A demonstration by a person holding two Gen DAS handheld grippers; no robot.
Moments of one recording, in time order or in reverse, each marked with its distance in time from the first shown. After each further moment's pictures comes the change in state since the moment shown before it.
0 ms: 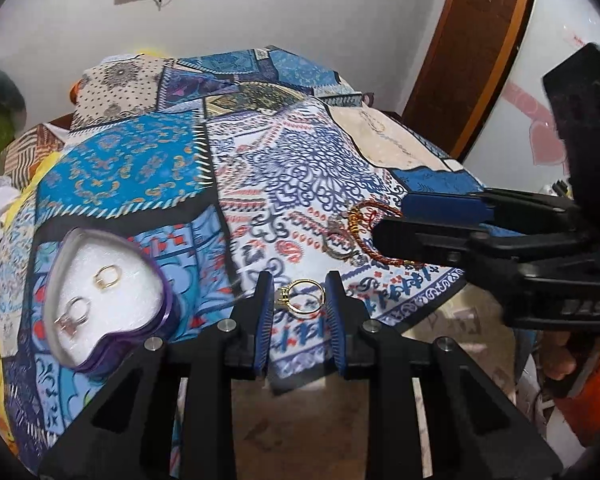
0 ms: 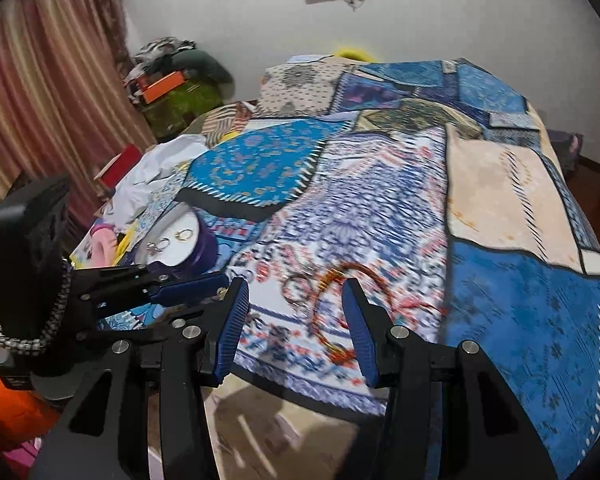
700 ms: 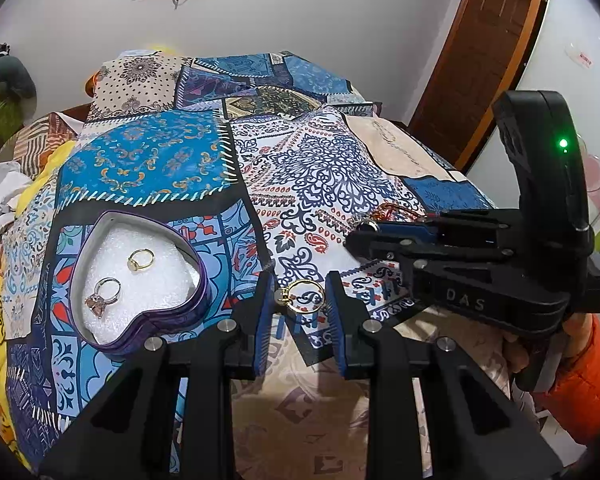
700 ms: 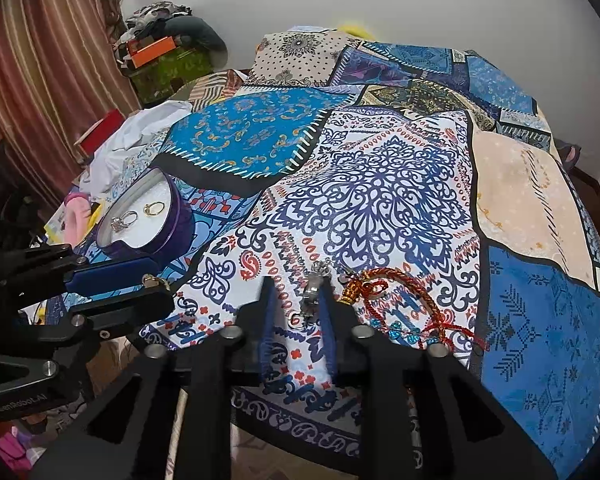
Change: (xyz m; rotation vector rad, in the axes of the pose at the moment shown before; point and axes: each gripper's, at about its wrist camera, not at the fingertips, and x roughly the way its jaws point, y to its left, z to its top) left arm -0.019 0.016 -0.007 -0.047 -0.019 0.003; right arm 0.040 0.004 -0.001 -0.049 0.092 -0.081
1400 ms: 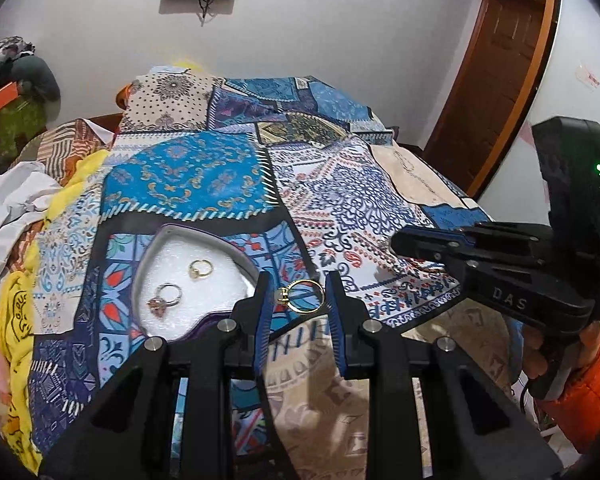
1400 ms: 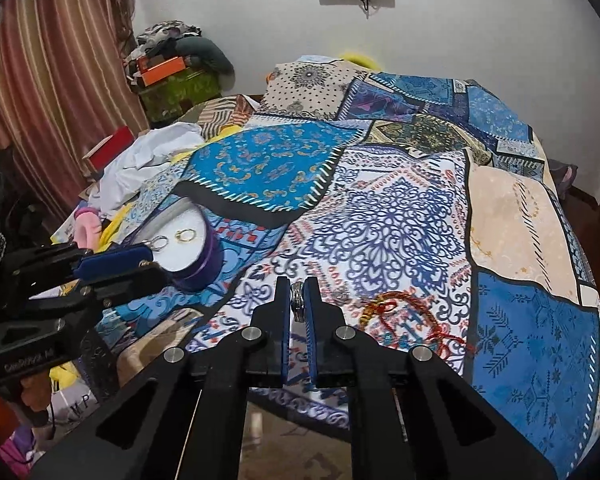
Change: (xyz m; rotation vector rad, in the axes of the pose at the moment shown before) left arm -0.039 0.026 0.000 -0.046 -0.086 0.057; right arm -0.029 0.025 0.009 -0.034 -0.090 0.002
